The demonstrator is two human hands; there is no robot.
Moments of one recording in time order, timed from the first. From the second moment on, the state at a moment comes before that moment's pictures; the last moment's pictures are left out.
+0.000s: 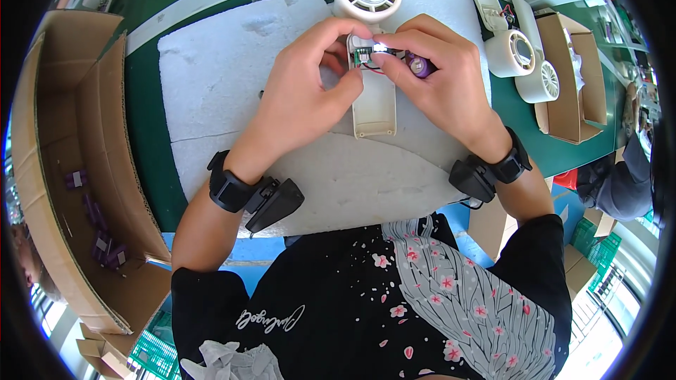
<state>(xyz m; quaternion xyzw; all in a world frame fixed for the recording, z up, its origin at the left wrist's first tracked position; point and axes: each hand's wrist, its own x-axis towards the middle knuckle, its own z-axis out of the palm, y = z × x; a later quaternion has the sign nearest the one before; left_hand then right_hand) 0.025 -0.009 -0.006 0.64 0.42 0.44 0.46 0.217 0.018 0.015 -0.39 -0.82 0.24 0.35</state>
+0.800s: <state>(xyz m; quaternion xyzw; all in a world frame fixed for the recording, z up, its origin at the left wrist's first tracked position) 0.036 -0.011 -0.003 0.67 0.48 0.43 0.36 0.208 0.016 0.009 -0.37 -0.83 0.18 0.38</state>
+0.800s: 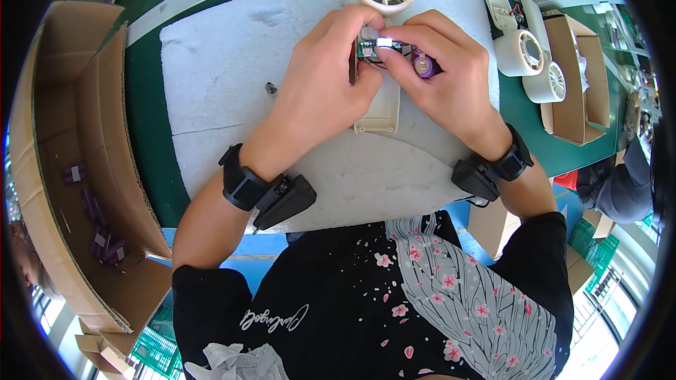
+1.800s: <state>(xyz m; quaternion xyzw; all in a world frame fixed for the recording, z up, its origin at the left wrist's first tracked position) 0.022 -0.004 -0.006 0.58 0.43 0.44 0.53 0.208 0.015 0.010 -0.37 -0.84 0.14 0.37</state>
